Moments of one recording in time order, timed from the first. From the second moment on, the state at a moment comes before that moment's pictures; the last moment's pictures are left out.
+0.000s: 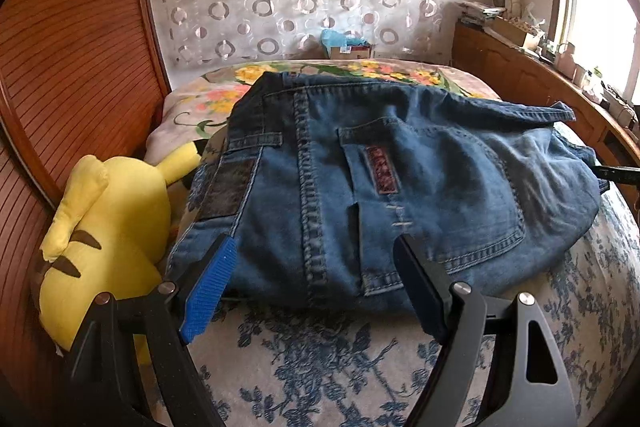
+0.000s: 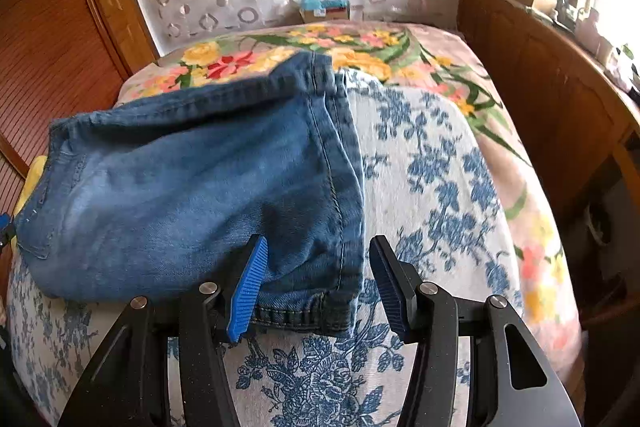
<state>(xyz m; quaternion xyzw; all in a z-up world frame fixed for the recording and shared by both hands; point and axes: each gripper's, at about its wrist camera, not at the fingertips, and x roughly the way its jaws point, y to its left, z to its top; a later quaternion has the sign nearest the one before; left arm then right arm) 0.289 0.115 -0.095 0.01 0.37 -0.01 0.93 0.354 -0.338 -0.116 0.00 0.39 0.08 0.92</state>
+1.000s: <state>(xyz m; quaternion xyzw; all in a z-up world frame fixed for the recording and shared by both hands) 0.312 0.177 -0.121 -0.03 0.42 0.06 0.91 0.326 -0.319 -0.136 -0.06 0.35 0.12 0.93</state>
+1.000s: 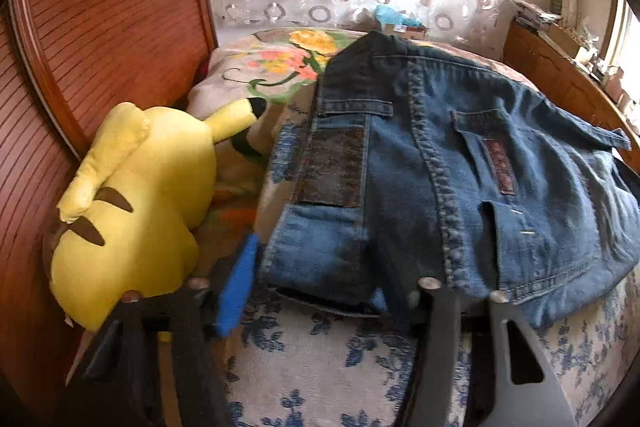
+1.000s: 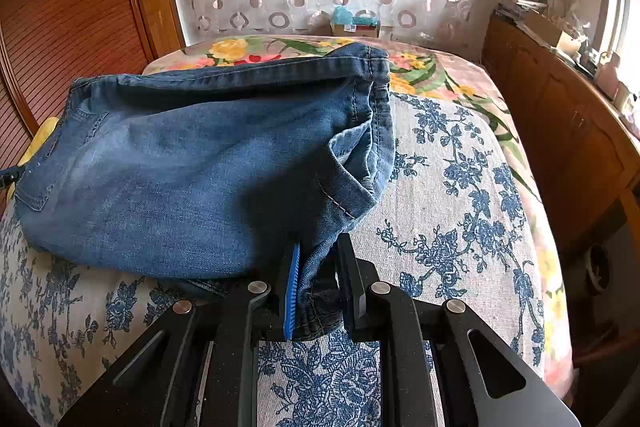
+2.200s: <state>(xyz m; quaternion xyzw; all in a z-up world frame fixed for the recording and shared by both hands) 0.181 0.124 -0.028 -0.03 0.31 -0.02 0.95 0.179 -0.390 -0.084 -0.03 0.27 0.10 0.96</state>
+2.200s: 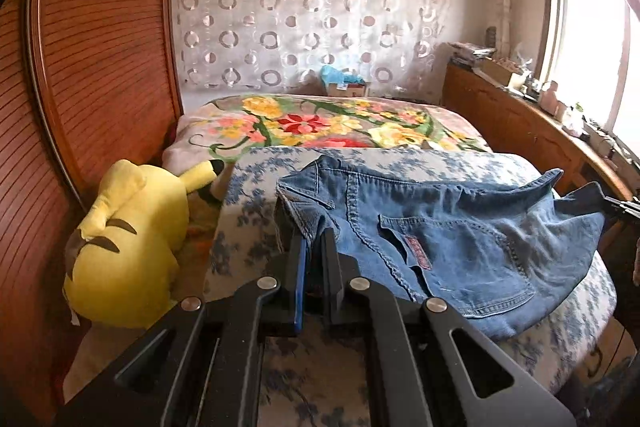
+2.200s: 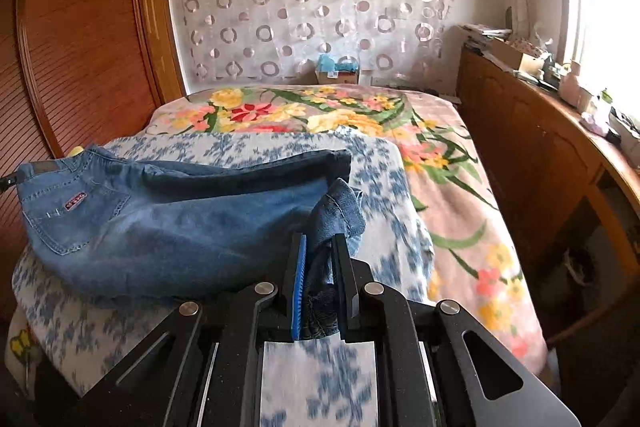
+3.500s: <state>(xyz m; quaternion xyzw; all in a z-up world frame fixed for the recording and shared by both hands) 0.187 0.037 -0.056 0.00 0.36 -0.09 0.93 0.161 -0.414 -0.113 0.05 0.32 0.08 0.94</state>
